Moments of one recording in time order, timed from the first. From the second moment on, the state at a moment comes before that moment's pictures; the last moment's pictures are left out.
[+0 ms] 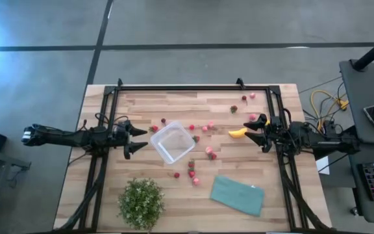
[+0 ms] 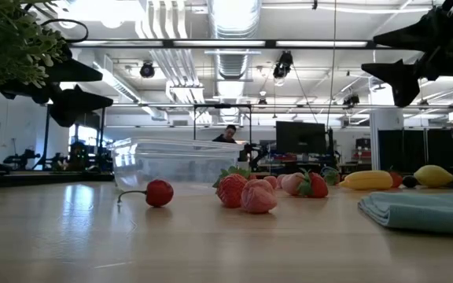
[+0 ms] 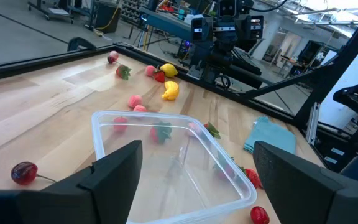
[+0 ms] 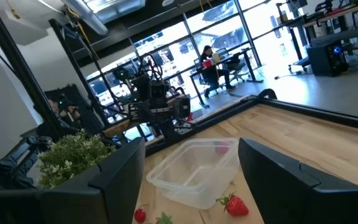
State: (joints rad) left arm -0.07 0.25 0.01 0.10 -0.22 -0.39; right arm -0.02 0.02 0.03 0.13 0.13 0.40
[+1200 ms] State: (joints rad) left arm -0.07 0.25 0.01 0.10 -0.22 -0.39; right arm -0.02 0.02 0.03 0.15 0.13 0.39
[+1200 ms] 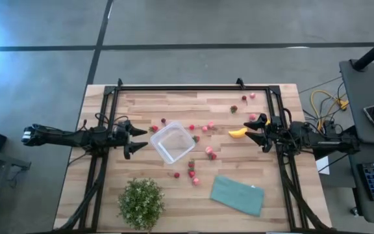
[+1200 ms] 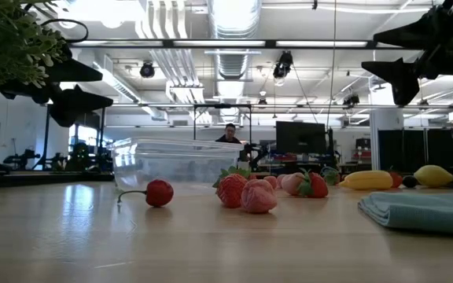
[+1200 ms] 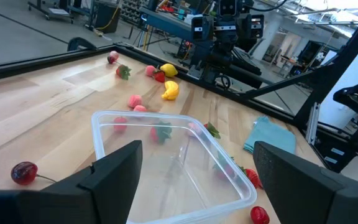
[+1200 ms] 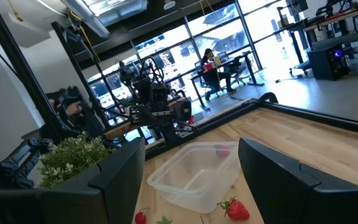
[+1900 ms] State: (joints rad) left arm -0.07 0.25 0.01 0.10 -0.22 -0.39; right arm -0.02 0.02 0.03 0.15 0.16 0.39
